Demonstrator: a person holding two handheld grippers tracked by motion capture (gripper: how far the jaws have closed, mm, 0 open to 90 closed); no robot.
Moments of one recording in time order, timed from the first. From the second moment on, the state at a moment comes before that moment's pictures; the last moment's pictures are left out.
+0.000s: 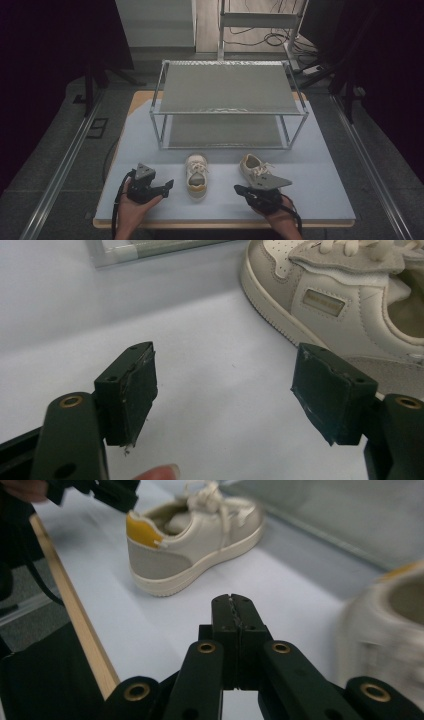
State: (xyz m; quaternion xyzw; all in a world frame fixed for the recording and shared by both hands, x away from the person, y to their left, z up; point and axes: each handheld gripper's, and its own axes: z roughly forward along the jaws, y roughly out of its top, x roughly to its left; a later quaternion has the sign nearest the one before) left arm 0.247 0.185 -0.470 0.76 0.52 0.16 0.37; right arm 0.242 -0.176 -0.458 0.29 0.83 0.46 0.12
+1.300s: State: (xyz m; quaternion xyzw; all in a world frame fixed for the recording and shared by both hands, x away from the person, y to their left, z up) left arm 0.246 0.201 -0.468 0.74 0.54 0.16 0.37; right arm 0.259 -0.058 -0.498 0.22 0.87 0.43 0.06
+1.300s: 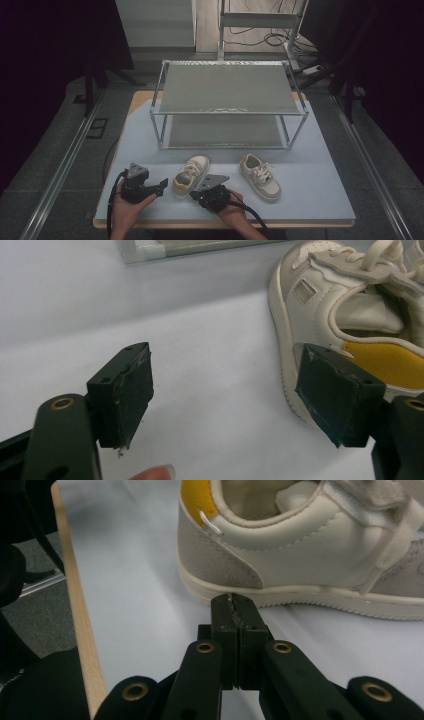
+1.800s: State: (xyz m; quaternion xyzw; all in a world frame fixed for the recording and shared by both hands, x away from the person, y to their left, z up) left arm 0.241 0.206 -0.463 0.73 0.54 0.16 0.38; right arm 0.228 -0.173 -0.470 0.31 0.83 0.45 0.13
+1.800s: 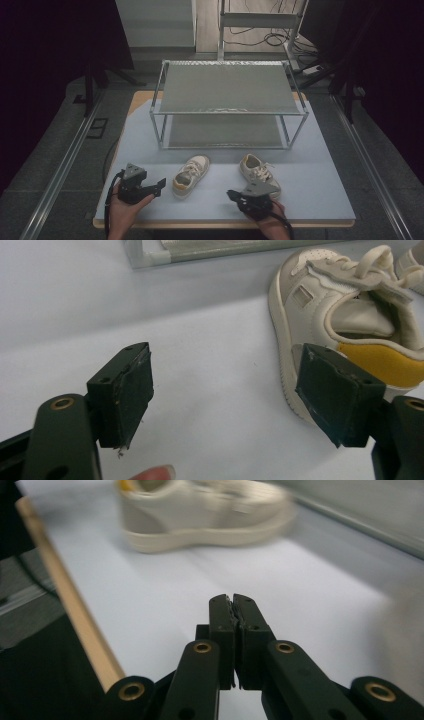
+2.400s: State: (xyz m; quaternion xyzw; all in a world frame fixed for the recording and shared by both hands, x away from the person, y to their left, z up) left arm 0.243 0.203 -0.466 0.74 0.54 0.16 0.37; right arm 0.228 -0.257 -0.479 0.40 0.79 0.45 0.15
